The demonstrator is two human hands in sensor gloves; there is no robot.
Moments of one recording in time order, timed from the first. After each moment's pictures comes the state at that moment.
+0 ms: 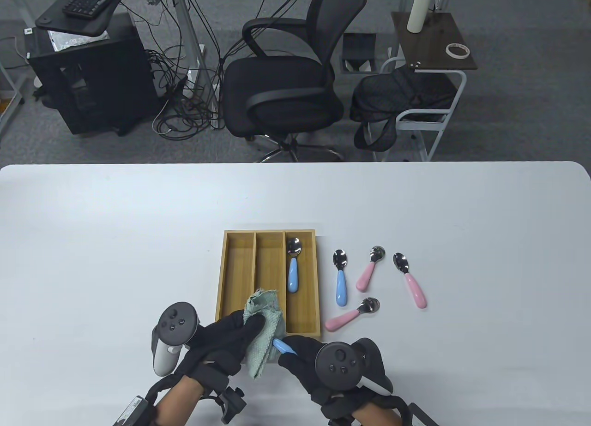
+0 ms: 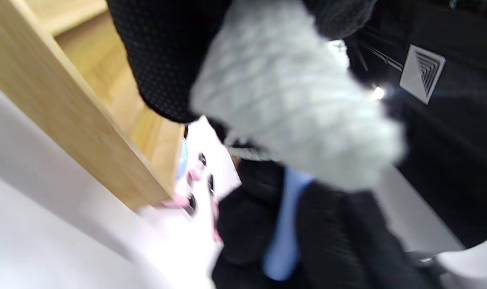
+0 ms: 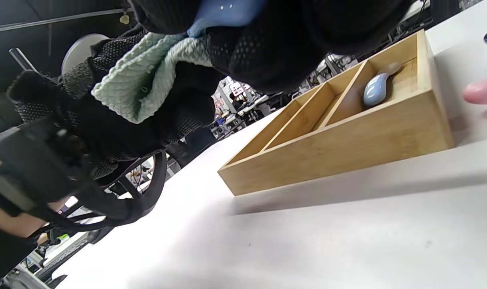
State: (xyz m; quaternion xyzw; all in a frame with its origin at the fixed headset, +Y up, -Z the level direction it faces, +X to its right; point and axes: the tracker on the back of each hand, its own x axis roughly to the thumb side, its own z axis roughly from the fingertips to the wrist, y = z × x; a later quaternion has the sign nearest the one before) left_hand -0.191 -0.737 -0.260 -0.15 -0.15 0.63 0.74; right_hand 0.053 -0.711 -0.215 0.28 0.06 0.91 0.29
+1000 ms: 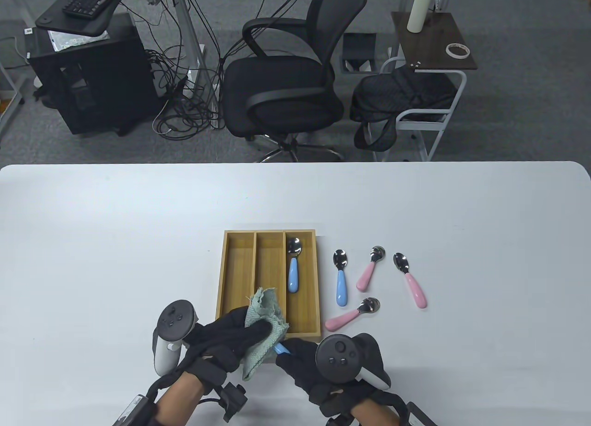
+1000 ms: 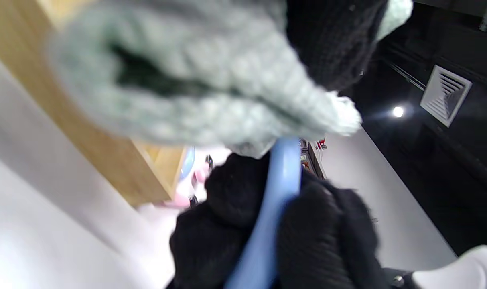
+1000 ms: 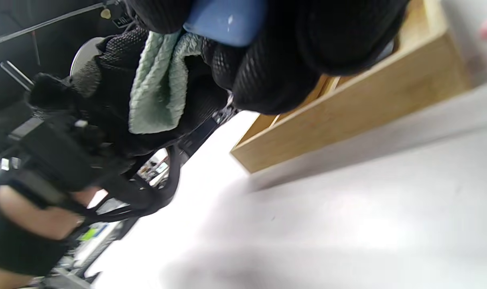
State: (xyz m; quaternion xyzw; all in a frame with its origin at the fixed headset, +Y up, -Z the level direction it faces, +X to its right) left_hand -0.195 -0.736 -0.261 -0.13 -0.12 0.61 0.77; right_hand 0.049 -0.728 -0.225 0.28 0.16 0.87 0.36
